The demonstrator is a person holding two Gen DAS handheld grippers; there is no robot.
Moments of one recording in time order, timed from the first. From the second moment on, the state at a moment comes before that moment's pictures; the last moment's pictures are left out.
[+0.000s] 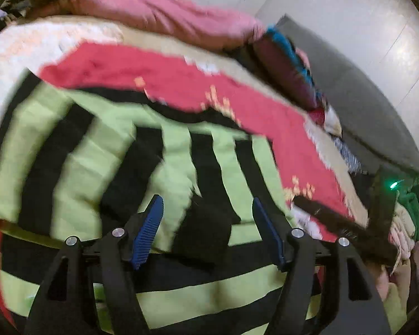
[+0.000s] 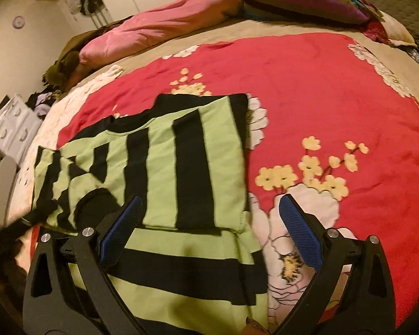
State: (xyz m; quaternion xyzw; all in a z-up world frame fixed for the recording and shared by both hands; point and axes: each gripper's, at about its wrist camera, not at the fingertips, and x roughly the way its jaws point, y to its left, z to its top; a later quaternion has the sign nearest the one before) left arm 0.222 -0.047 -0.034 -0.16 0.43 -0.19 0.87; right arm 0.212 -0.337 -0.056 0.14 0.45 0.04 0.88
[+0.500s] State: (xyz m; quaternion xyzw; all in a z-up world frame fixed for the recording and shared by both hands) left arm 0.218 0.054 -0.041 -0.18 0.43 -0.05 0.88; right arm 0.203 -0.211 -0.080 0.02 0.49 0.28 0.83
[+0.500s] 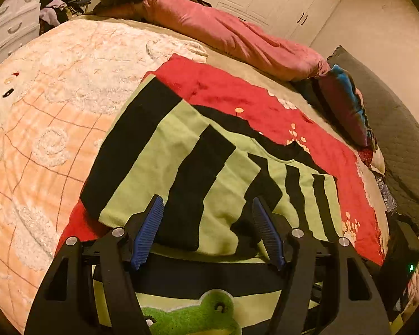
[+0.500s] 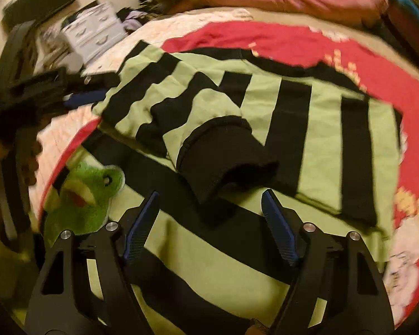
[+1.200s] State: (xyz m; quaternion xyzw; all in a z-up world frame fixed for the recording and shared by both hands) left arm 0.219 0.080 -0.042 -0.20 0.42 -0.02 0.88; right arm 0.219 -0.231 -0.002 0.21 0.38 0.34 0.83
